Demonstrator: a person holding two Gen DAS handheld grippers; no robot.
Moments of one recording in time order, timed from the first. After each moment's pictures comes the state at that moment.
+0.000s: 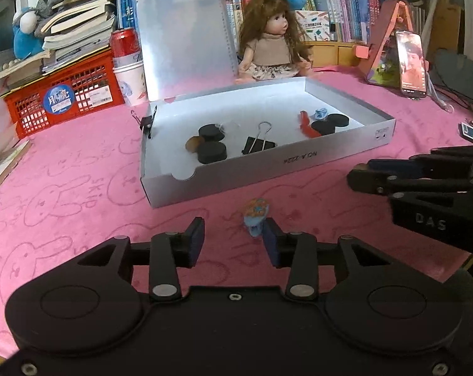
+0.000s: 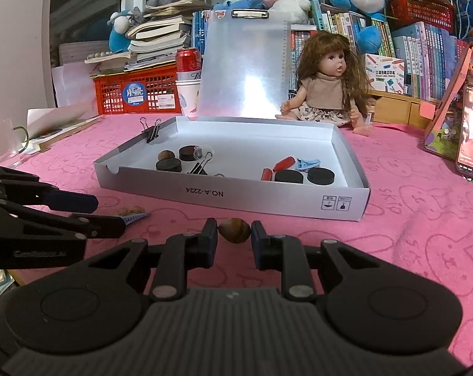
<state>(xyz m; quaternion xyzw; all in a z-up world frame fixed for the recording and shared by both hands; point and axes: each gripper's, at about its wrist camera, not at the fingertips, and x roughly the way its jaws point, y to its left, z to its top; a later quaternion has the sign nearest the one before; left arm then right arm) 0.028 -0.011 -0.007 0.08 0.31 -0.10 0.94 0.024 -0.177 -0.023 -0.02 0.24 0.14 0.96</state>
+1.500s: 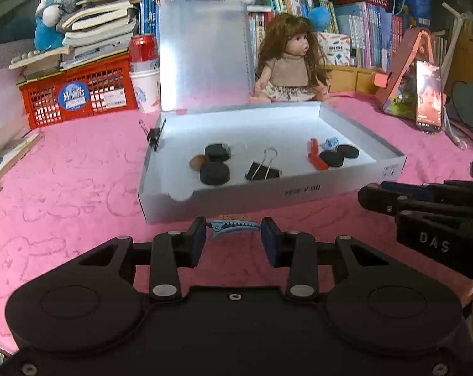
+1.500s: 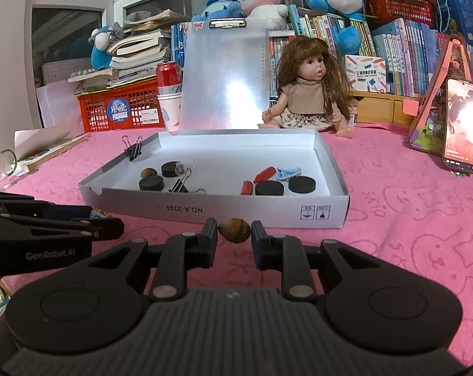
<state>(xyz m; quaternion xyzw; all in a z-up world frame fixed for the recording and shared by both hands) 0.035 -0.023 0.001 0.04 0.28 -0.07 0.96 0.029 -0.189 -0.014 0.01 0.23 0.12 0.97</state>
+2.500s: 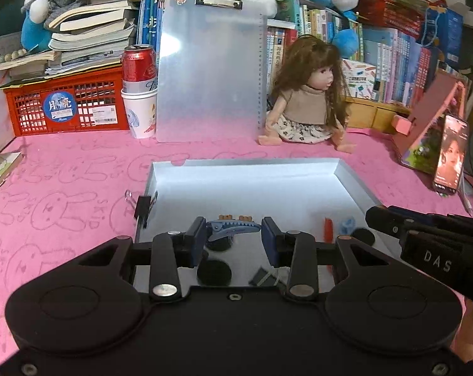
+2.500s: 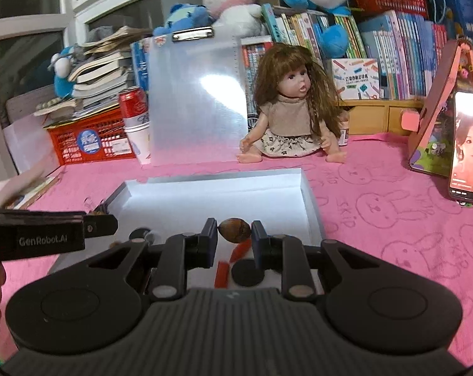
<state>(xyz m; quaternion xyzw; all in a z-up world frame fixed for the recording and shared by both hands) 0.161 -0.021 0.063 -0.02 0.31 -0.06 0.95 0.126 -0.204 0.037 0.06 0.26 0.08 0.96</state>
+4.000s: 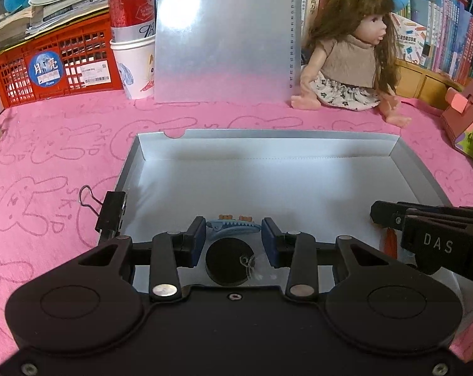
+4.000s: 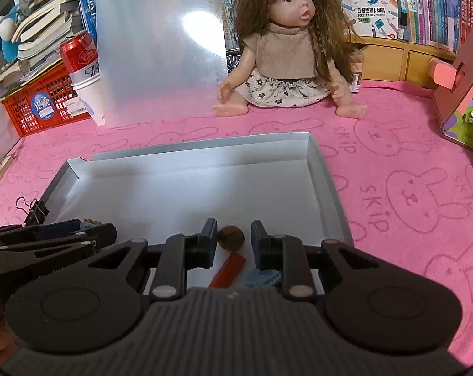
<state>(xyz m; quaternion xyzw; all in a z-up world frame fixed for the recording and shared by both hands) 0.256 -0.034 0.002 -0.01 0.39 -0.02 0.92 0.236 -0.195 -0.003 0.06 0.38 0.06 0.92</state>
